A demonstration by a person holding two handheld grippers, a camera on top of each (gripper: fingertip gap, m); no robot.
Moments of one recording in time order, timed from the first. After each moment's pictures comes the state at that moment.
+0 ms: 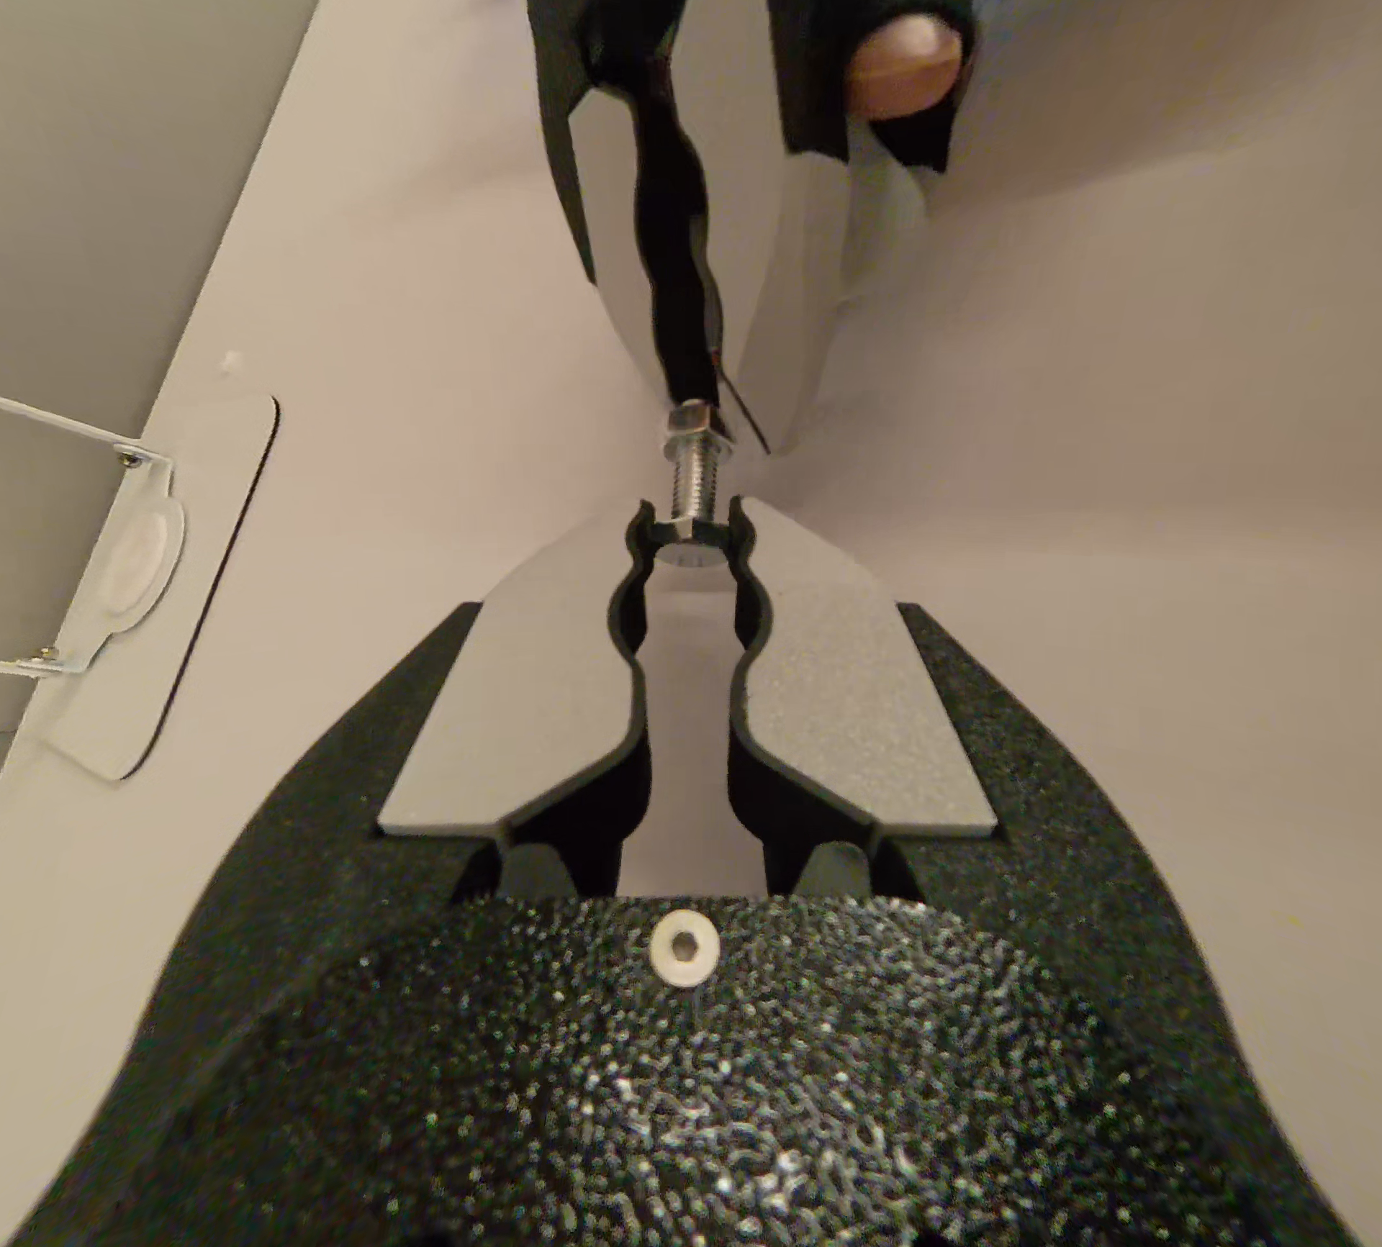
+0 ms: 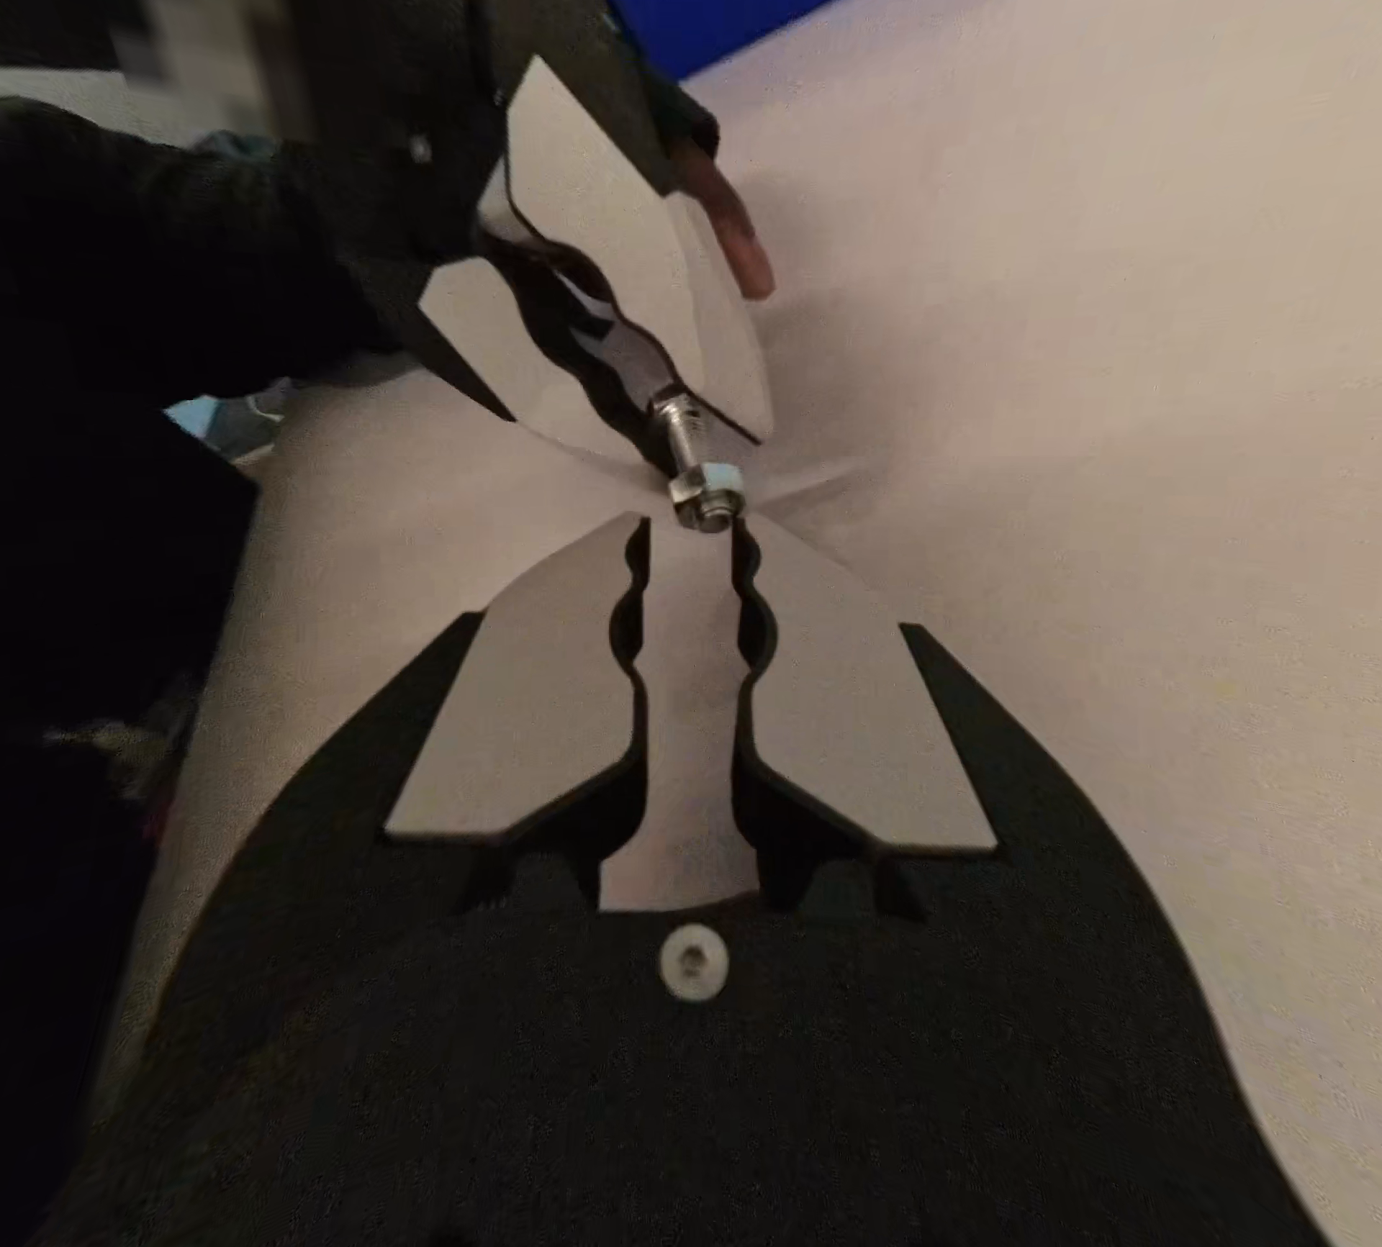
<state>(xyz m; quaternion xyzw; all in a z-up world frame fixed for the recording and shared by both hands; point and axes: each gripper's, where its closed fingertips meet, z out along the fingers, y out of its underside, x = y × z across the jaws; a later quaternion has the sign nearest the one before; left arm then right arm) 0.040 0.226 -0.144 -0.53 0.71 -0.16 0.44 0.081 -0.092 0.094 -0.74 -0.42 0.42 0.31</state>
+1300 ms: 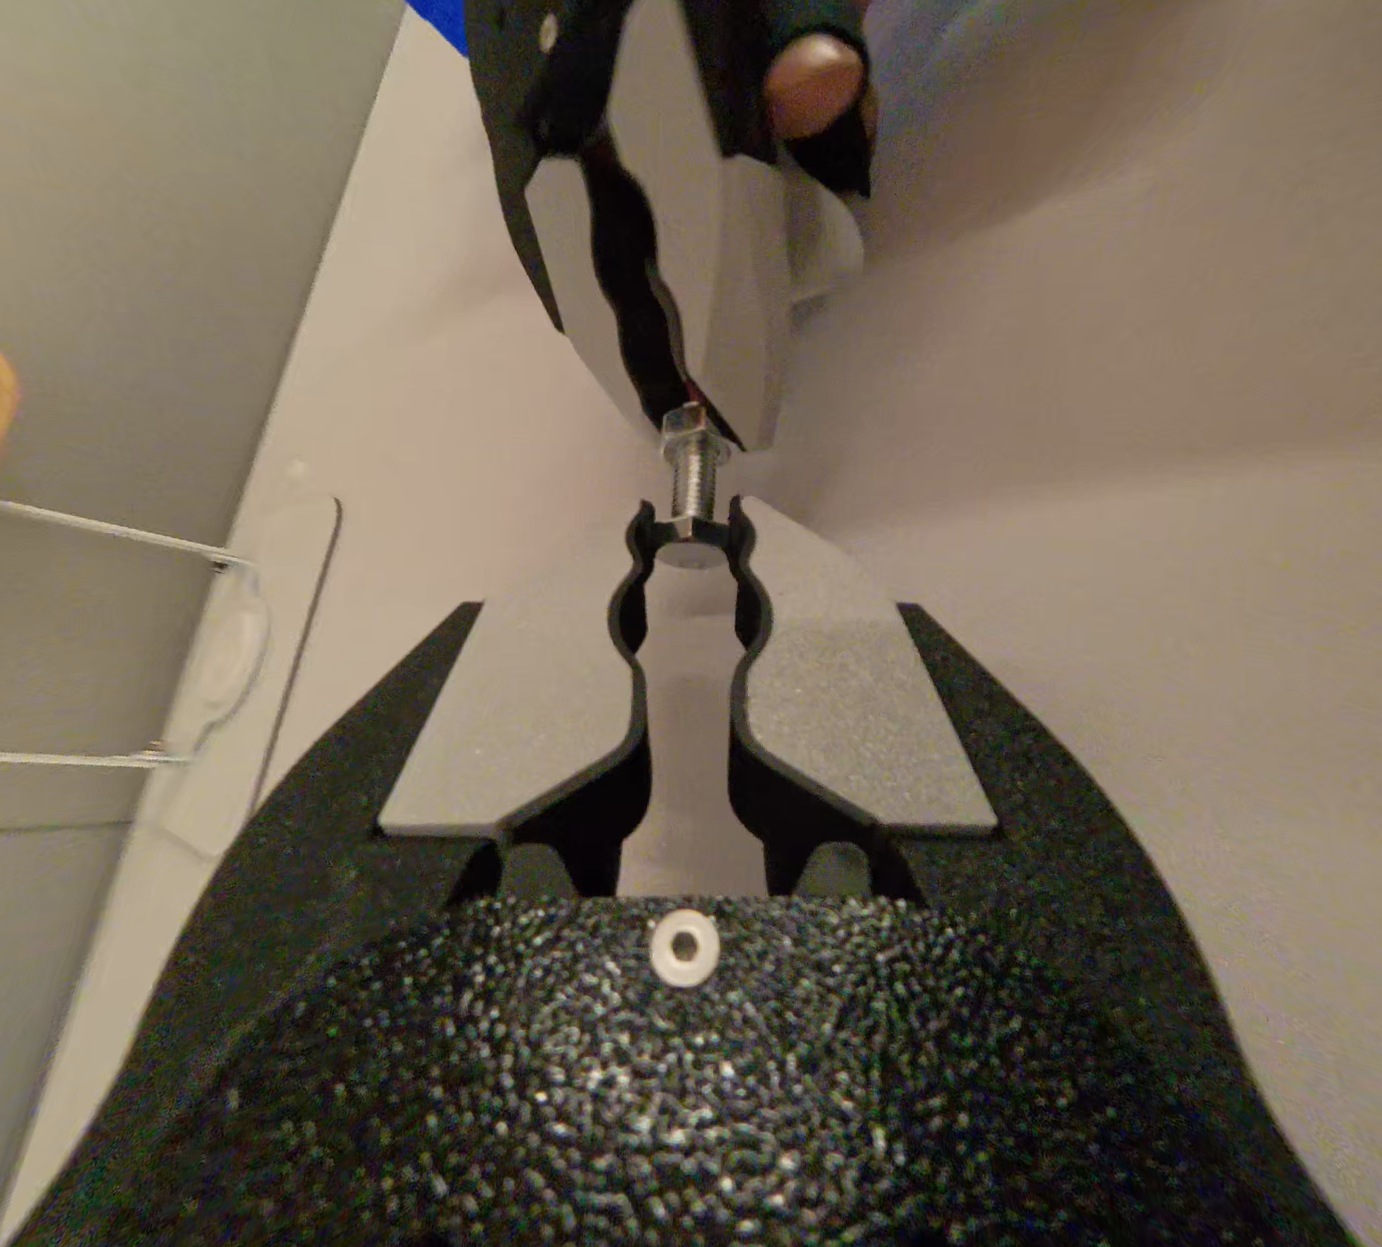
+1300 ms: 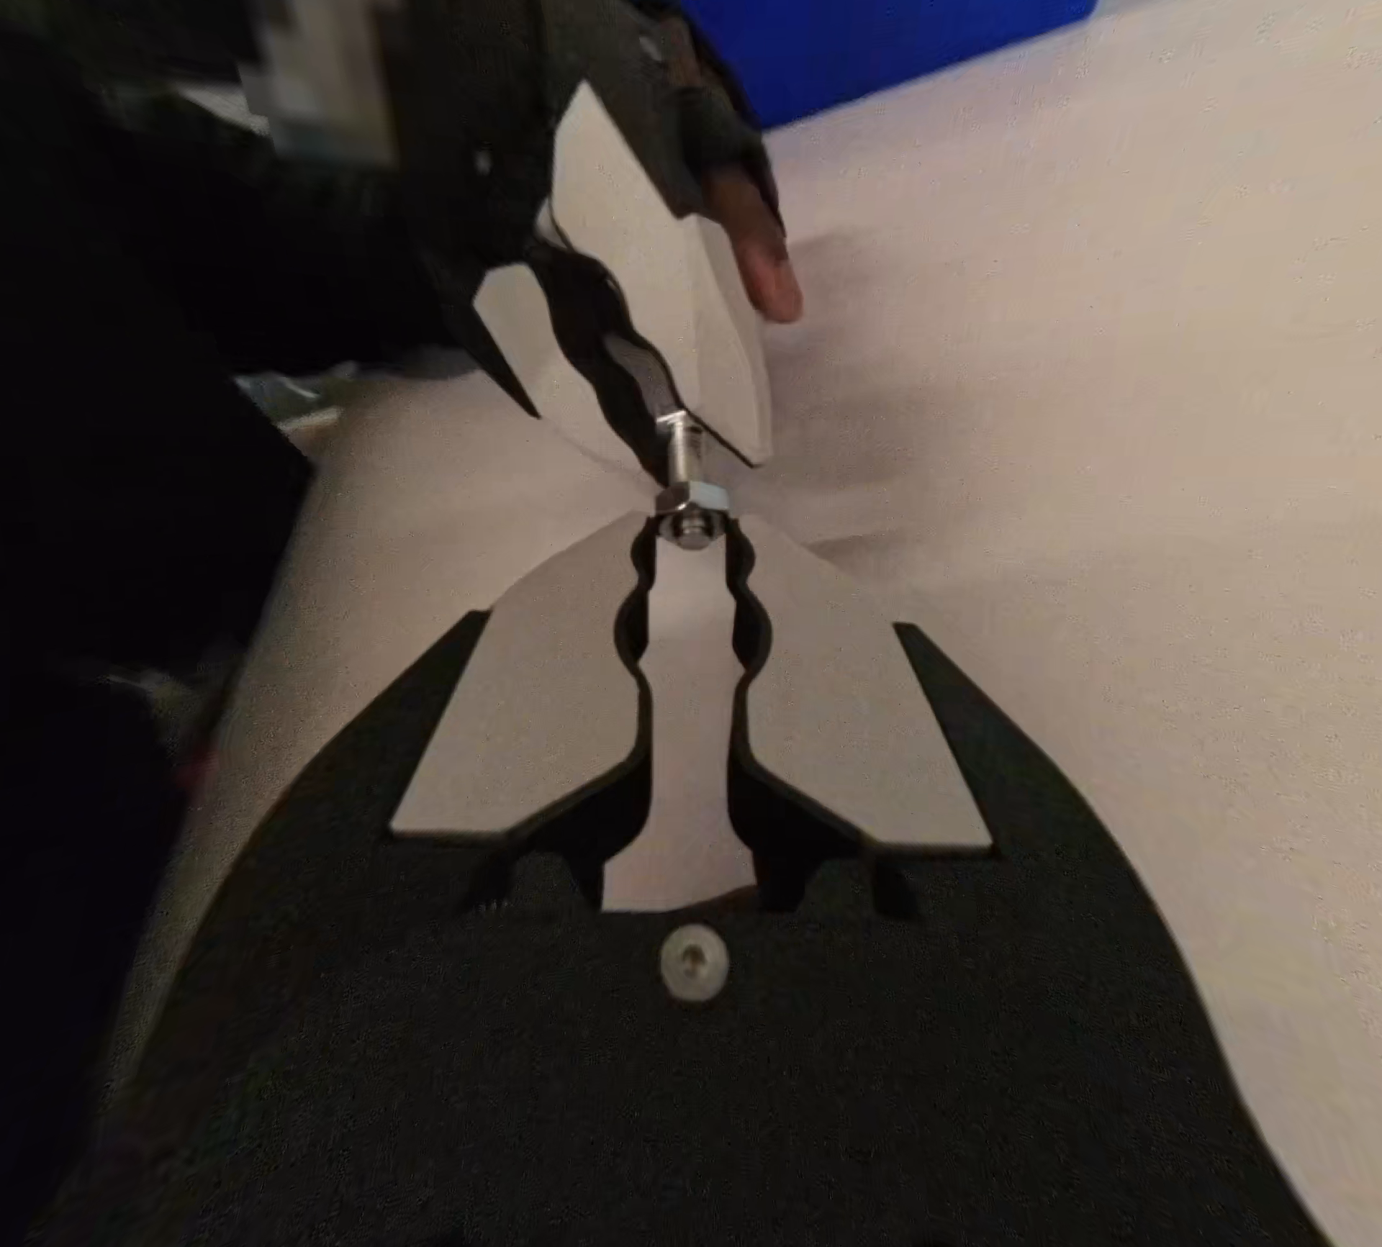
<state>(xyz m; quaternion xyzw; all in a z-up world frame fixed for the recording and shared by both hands) 0.042 0.212 -0.129 -0.46 0.73 -0.15 0.48 0.081 -0.102 0.110 -0.70 -0.45 0.45 0.32</state>
